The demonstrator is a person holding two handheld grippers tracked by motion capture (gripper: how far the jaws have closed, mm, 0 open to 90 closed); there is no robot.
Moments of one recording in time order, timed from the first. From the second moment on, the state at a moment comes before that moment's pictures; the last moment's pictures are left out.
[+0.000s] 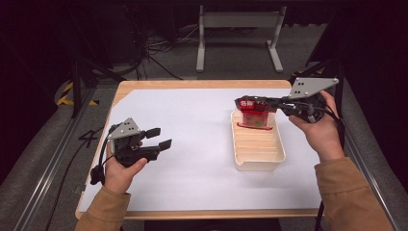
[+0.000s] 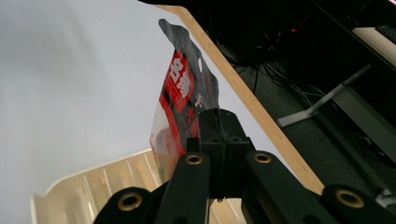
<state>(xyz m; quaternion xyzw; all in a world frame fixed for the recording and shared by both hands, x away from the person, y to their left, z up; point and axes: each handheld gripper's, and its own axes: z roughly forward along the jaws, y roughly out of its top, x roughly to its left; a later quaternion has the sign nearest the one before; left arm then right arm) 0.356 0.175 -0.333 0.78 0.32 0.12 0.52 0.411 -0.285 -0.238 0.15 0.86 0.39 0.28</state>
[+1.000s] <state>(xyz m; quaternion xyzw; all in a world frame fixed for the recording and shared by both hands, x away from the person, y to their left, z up) 0.357 0.174 -0.336 0.78 0.32 0.11 0.52 0.429 -0.293 -0.263 0.12 0.88 0.38 0.26</state>
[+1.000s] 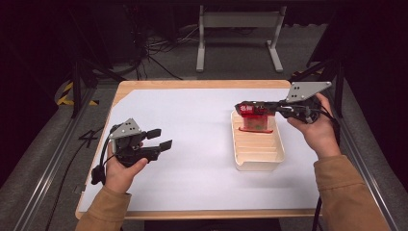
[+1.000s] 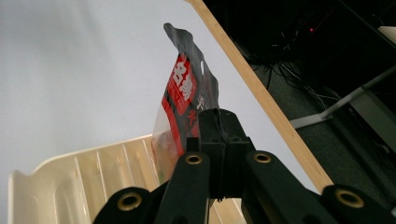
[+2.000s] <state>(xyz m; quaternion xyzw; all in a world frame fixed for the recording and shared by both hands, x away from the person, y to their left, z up) 0.359 0.174 -0.339 0.79 0.33 0.11 0.52 0.438 -0.286 -0.286 0.12 0.88 0.37 0.26</state>
